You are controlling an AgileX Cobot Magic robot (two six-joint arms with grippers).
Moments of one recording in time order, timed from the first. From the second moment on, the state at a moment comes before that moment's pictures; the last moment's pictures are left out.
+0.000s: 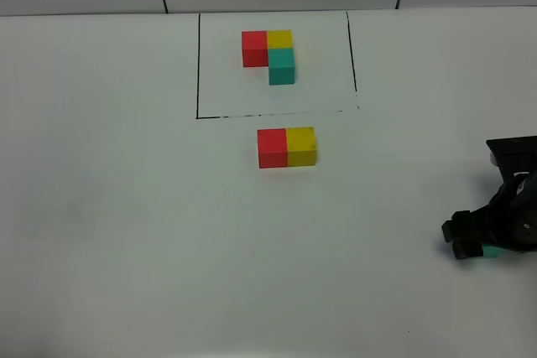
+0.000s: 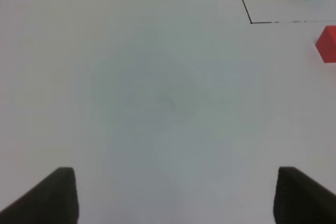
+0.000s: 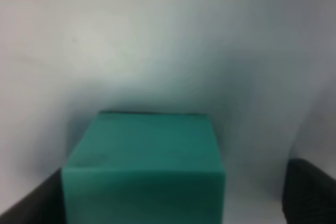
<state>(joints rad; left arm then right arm) -0.02 0.00 -0.50 -0.03 1.04 -0.01 0.12 1.72 -0.67 0.04 0.45 0.04</state>
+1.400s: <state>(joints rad) -0.02 0.00 -0.50 -0.03 1.04 -0.01 0.73 2.06 -1.36 -0.13 0.78 0.71</state>
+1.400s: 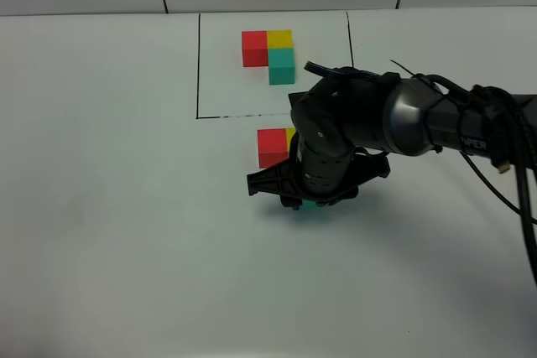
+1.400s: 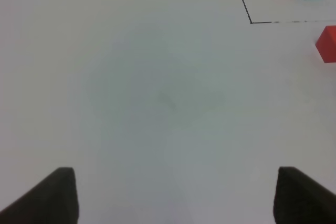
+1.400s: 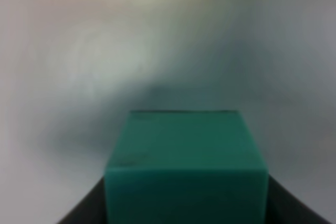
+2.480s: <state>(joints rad) -0.02 0.00 -0.50 -0.03 1.04 -0.01 0.69 2.17 -1.48 -0.09 0.83 0.73</state>
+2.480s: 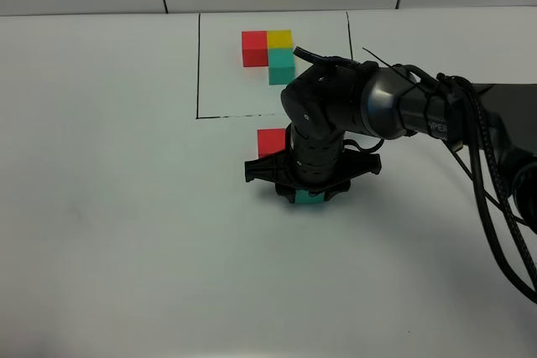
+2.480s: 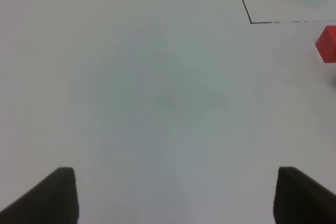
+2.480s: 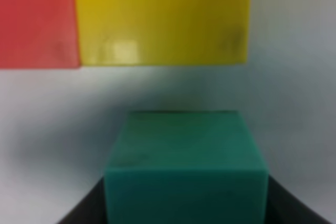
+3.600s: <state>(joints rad) -0.02 0.00 -0.50 -0.03 1.04 -0.01 0.67 2.22 -1.55 -0.08 0.84 0.74</state>
